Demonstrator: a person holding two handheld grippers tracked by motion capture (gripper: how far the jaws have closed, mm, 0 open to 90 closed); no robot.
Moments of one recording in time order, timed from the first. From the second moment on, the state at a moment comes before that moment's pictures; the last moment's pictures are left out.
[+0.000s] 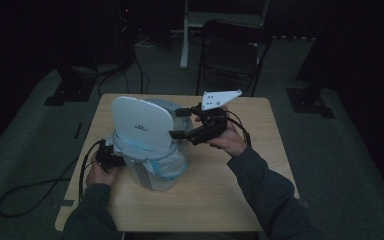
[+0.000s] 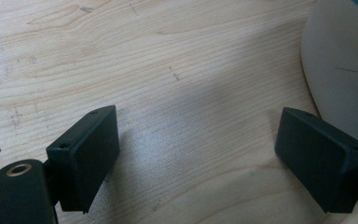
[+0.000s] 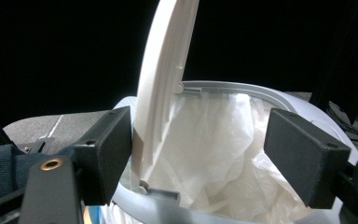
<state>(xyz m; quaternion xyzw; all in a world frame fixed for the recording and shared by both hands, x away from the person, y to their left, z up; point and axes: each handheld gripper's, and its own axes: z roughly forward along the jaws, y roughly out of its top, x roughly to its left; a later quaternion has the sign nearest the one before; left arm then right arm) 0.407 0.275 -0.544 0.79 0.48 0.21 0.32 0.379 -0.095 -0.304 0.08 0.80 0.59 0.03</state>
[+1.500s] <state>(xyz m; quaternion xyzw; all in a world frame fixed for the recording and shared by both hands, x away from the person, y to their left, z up) 0.407 0.275 -0.544 0.79 0.48 0.21 0.32 0.407 -0.103 -0.318 0.14 0.80 0.58 0.10</state>
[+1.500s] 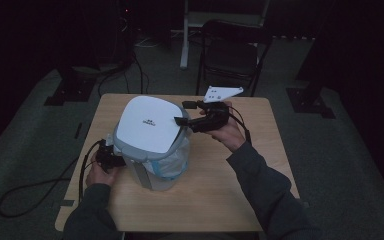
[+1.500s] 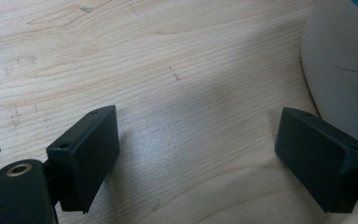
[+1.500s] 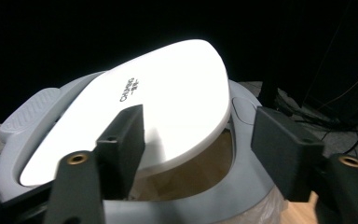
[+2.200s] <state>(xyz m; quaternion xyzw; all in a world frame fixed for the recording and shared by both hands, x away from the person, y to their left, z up) 0.407 0.275 -0.544 0.79 0.48 0.21 0.32 0.411 -0.096 -0.321 0.13 0.79 0.58 0.12</state>
